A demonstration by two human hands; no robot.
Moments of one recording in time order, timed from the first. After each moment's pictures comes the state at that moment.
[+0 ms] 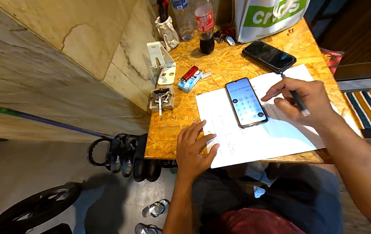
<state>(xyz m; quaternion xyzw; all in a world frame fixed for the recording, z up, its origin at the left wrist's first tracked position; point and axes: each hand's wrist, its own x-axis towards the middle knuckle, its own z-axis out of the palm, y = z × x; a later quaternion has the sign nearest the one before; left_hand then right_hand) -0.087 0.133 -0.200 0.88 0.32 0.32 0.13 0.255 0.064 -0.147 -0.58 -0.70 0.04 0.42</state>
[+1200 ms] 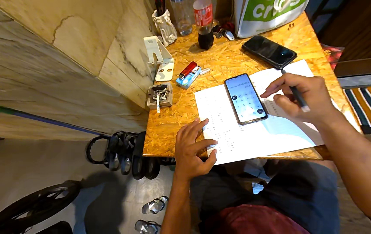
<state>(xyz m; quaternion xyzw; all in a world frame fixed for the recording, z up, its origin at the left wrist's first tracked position) -0.096 0.132 -0.201 0.89 0.26 0.34 0.18 0.256 0.064 -0.149 -0.59 -0.70 0.04 0.40</state>
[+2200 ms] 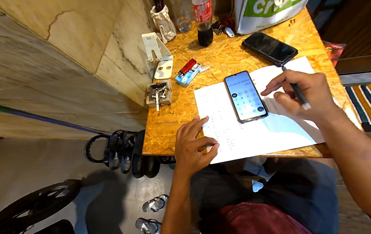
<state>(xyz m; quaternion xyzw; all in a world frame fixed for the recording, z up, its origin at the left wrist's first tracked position) -0.092 0.132 -0.201 0.88 0.29 0.33 0.19 0.256 0.064 -0.149 -0.58 -0.70 0.05 0.42</state>
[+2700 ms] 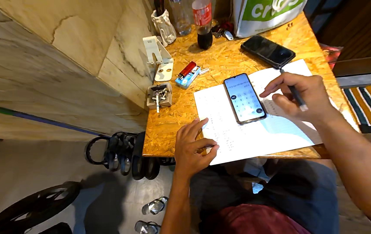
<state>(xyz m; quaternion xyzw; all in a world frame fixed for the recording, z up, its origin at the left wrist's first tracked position) -0.092 0.133 -0.200 0.88 0.28 0.33 0.19 0.256 0.065 -0.149 -0.58 -0.70 0.05 0.41</state>
